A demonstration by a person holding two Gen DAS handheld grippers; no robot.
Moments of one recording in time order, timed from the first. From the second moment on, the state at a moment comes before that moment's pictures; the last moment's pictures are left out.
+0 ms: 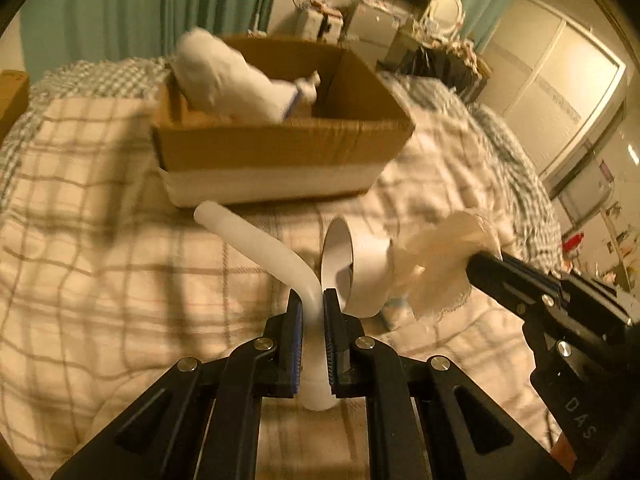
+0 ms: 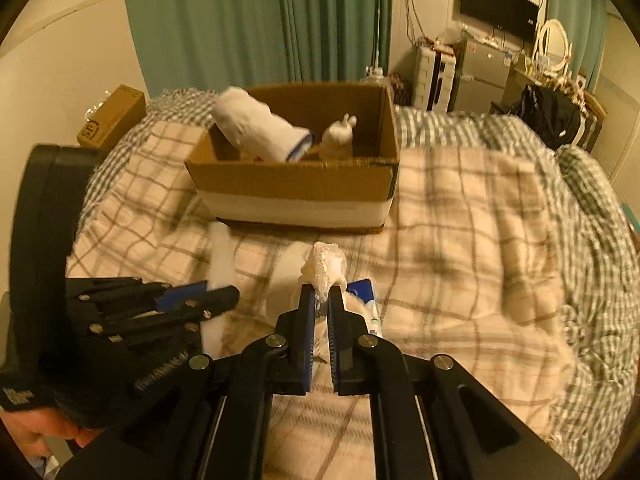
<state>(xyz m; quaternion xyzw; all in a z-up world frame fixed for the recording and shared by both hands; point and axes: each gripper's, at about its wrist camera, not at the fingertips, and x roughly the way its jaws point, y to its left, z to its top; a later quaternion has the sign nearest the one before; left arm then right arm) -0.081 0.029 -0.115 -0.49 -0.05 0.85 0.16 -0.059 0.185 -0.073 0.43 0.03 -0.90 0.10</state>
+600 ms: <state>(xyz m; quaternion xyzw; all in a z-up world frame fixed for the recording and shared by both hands) -0.062 0.003 0.004 -0.39 -0.02 0.90 0.17 -0.015 0.173 0.040 0.33 0.07 -0.94 0.09</state>
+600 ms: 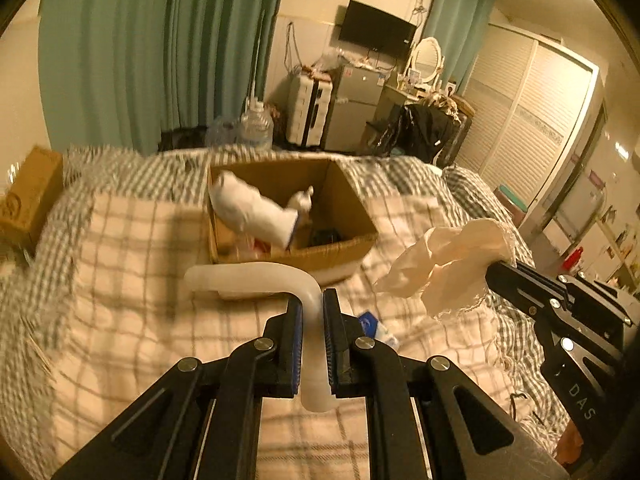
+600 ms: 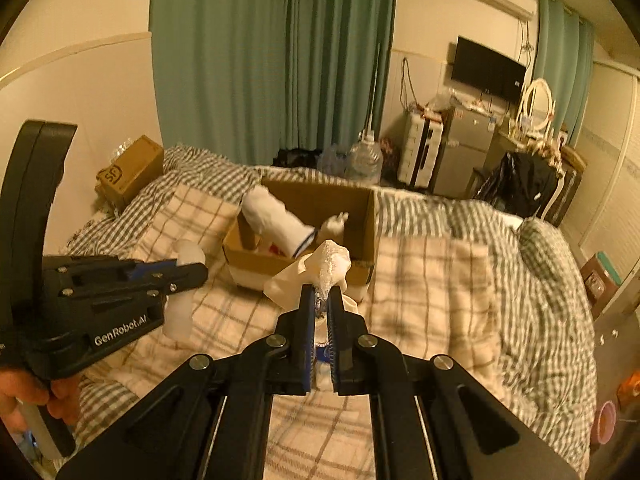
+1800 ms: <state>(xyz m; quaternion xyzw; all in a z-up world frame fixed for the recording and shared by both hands) -0.260 0.041 -0.067 -0.42 0.03 0.90 0.14 -0.261 0.181 -0.016 0.36 0.02 -0.92 0.13</state>
